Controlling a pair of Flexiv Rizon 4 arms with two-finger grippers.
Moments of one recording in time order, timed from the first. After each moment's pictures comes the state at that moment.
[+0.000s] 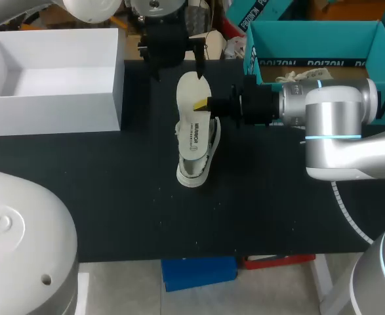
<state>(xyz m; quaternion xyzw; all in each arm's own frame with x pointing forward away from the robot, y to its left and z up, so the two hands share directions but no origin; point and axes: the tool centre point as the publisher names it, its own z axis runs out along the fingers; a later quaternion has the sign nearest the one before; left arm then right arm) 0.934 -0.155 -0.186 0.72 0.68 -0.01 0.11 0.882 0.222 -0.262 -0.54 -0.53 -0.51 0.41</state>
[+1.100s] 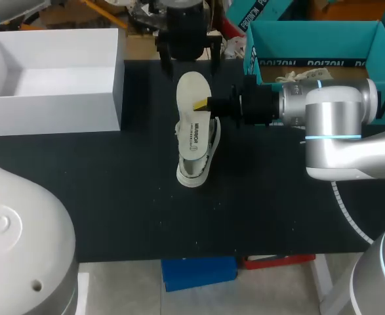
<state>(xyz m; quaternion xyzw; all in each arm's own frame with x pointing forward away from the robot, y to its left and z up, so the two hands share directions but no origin) 0.918 -0.186 -0.186 0.73 0.68 -0.01 0.06 0.882 0.222 -0.262 -0.54 -0.53 -0.51 0.41</state>
